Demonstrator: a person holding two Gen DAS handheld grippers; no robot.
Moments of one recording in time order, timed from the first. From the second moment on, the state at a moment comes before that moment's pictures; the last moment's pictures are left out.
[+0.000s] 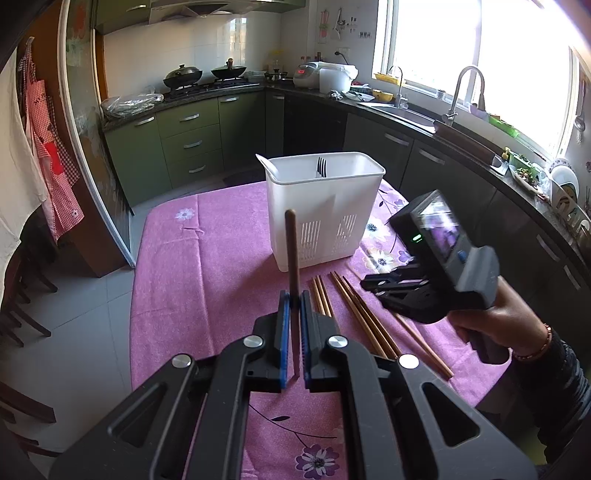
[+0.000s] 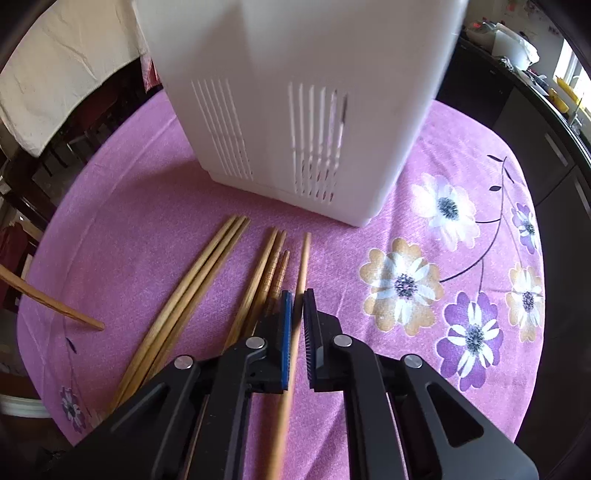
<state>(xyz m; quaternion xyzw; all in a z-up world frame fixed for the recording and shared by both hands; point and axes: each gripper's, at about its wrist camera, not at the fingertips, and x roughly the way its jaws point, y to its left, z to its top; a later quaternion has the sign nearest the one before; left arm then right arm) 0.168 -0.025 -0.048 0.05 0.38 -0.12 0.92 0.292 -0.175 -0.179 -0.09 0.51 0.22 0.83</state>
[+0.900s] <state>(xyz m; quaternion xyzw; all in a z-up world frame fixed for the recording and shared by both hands) 0.164 -0.031 -0.047 0.06 0.37 -0.12 0.92 0.144 -0.284 -0.034 0.00 0.27 0.19 0.94</state>
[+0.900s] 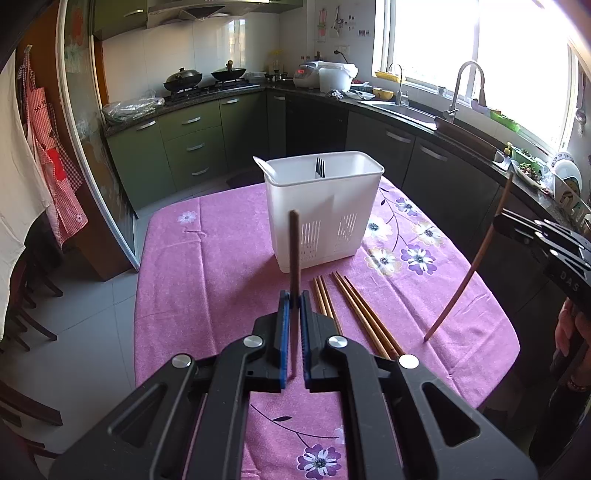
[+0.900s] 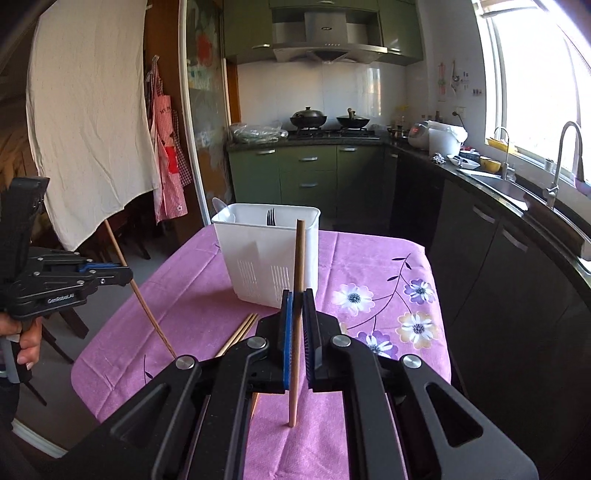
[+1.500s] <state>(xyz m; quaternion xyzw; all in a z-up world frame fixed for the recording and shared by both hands) 0.190 -0.076 0.082 0.07 0.28 -0.15 0.94 0.137 -0.301 -0.037 0.03 0.26 0.21 0.94</state>
